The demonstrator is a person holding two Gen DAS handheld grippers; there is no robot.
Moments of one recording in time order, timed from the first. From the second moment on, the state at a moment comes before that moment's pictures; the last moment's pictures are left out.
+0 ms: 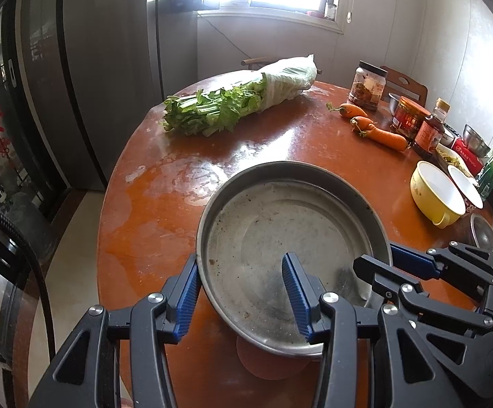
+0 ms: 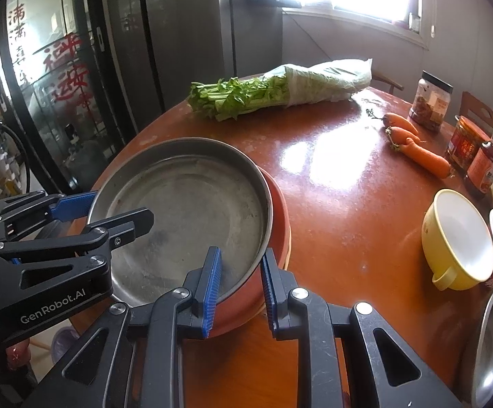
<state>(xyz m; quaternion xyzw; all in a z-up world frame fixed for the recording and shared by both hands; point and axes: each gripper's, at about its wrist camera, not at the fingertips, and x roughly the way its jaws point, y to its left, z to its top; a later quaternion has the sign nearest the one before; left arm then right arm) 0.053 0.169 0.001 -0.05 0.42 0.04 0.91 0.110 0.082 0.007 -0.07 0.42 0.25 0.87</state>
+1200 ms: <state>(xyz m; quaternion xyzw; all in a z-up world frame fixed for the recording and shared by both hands) 0.055 0.164 0.002 -0.05 0.42 0.04 0.91 0.109 0.075 0.010 -0.07 0.42 0.23 0.88</state>
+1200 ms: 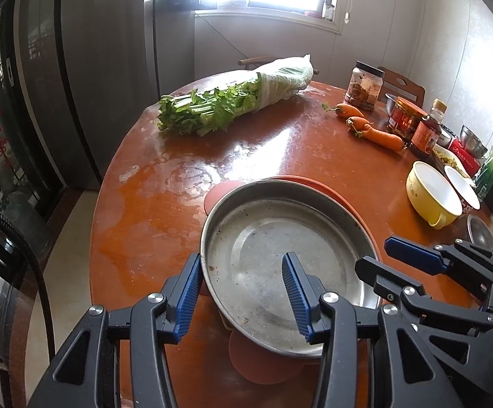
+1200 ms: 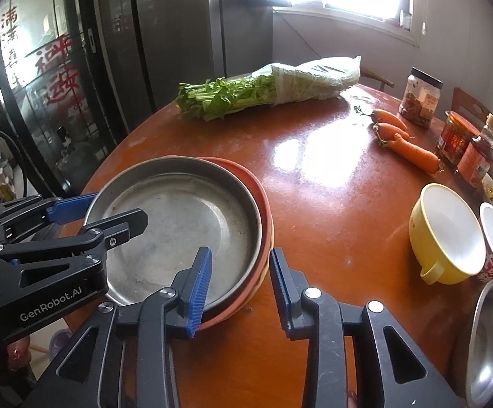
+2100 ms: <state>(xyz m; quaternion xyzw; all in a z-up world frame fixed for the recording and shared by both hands) 0.039 0.165 0.031 -0.06 0.38 0.04 0.92 0.098 0.053 0.025 -0.04 0.41 0.23 0.88</state>
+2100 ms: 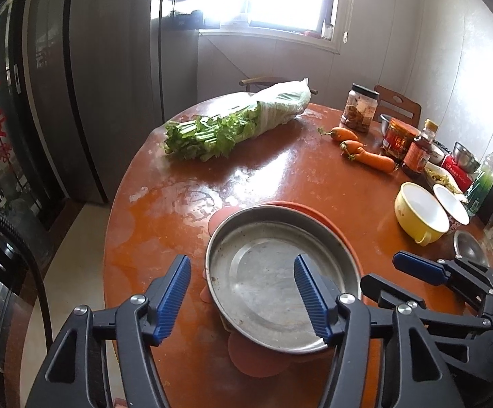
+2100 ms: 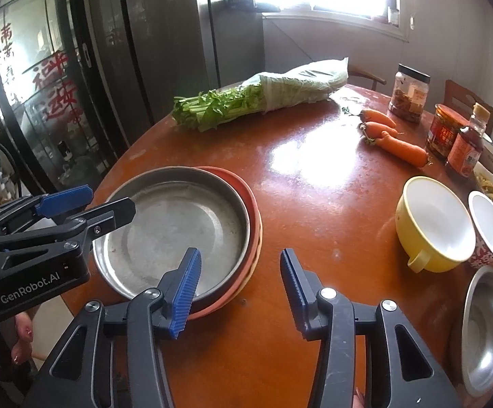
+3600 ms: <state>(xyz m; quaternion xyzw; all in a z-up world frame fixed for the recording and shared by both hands) 0.058 -0.061 0.043 0.02 0.38 -0.10 0.92 0.056 -0.205 0.057 0.07 0.35 0.02 0.93</state>
